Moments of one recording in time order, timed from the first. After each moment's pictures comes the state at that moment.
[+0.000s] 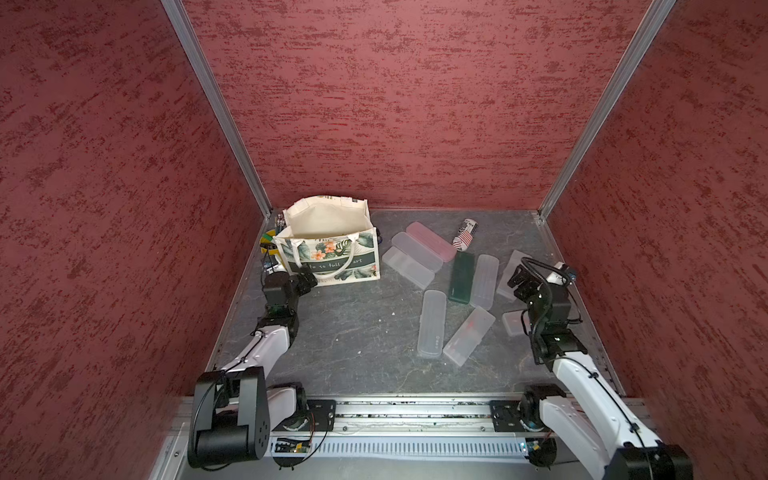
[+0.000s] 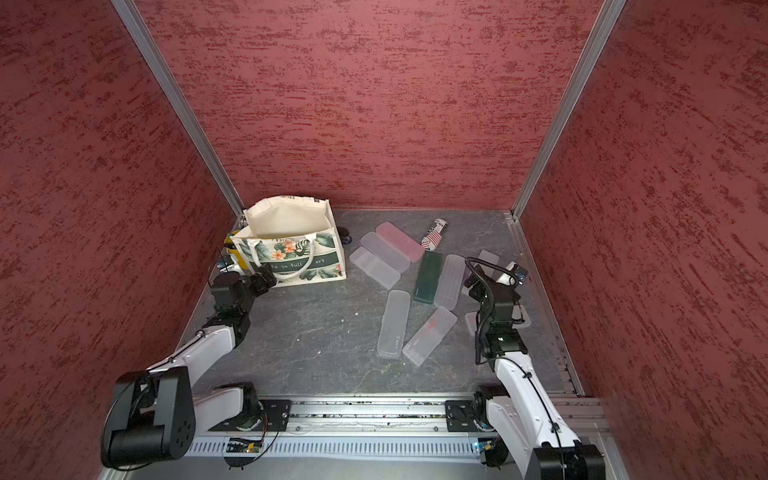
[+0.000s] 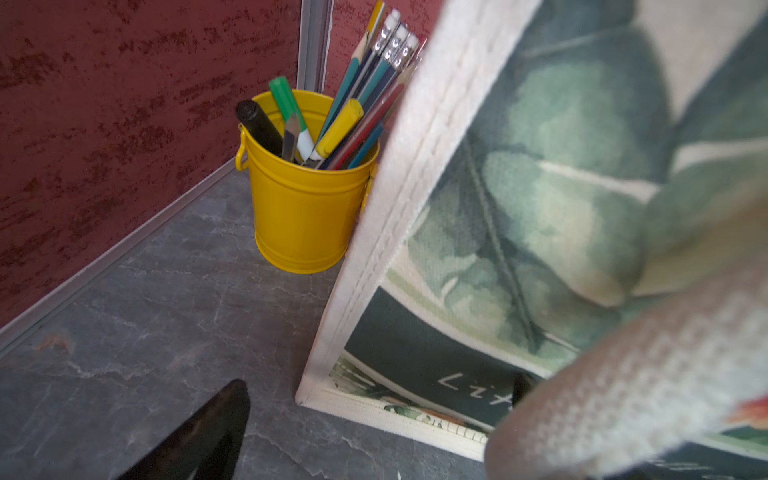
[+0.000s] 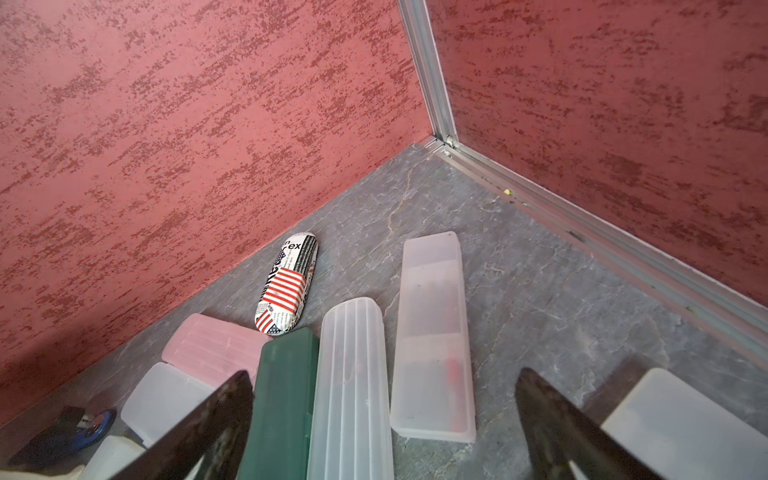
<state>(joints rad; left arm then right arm) 0.11 1.18 0.40 0.42 -0.10 -0.36 0.04 0.82 0.38 0.17 0.31 0.53</state>
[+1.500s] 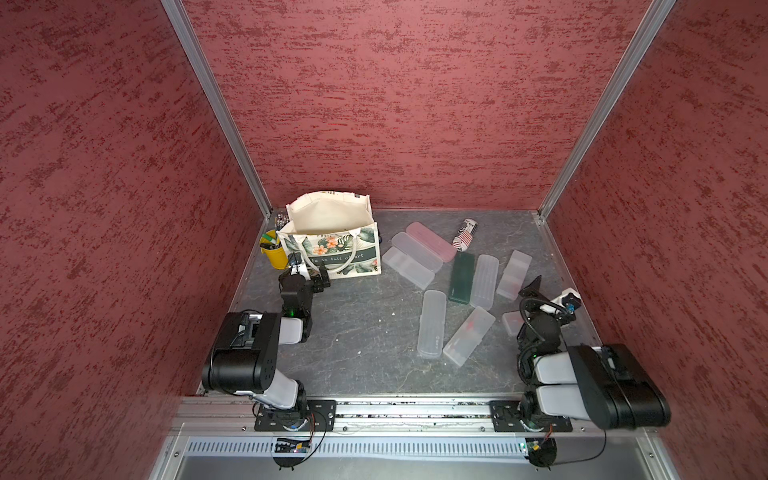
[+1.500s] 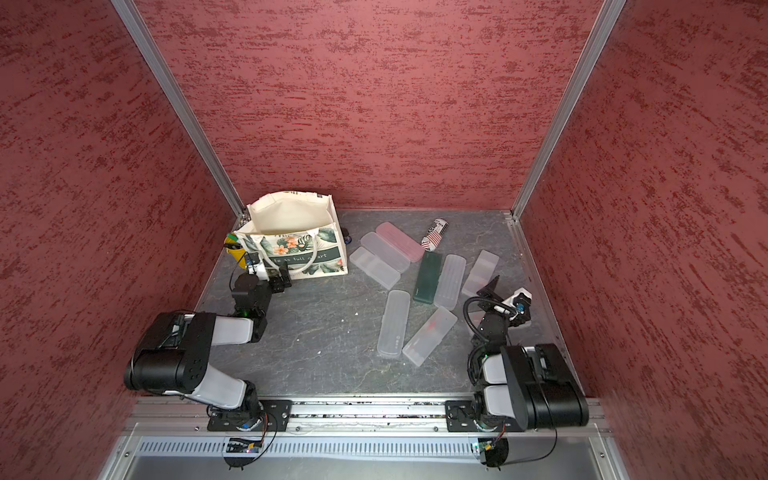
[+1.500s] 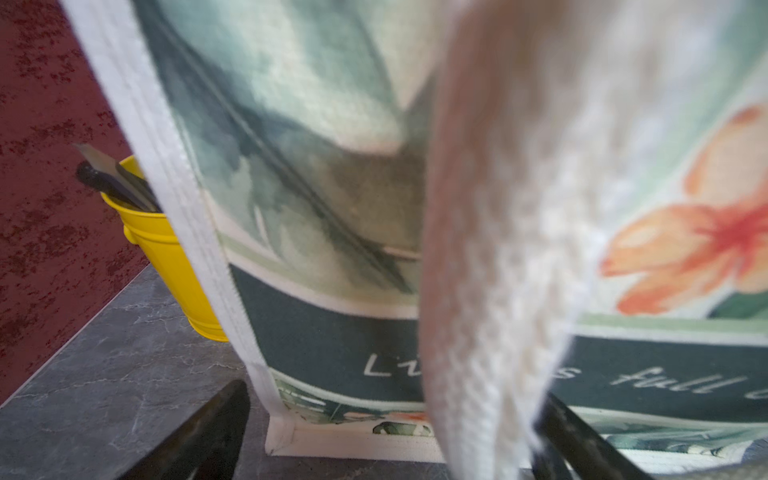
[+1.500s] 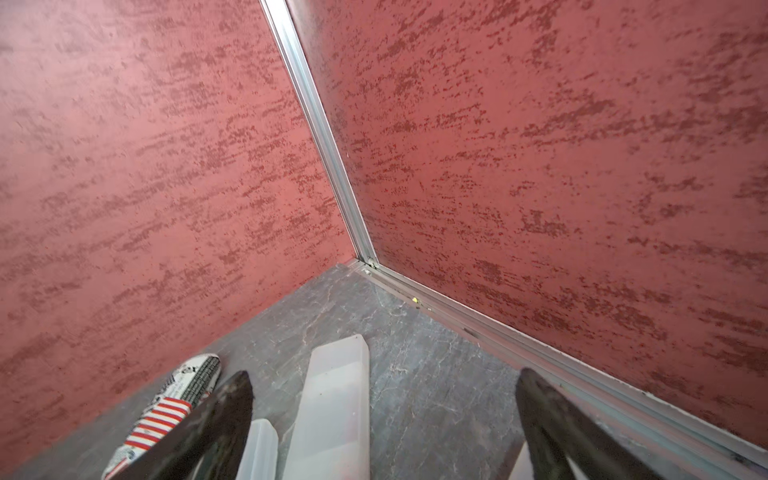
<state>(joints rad) 0.00 1.53 0.36 0.93 -0.13 -0.11 0.03 1.43 0.01 1.49 0.66 0.27</state>
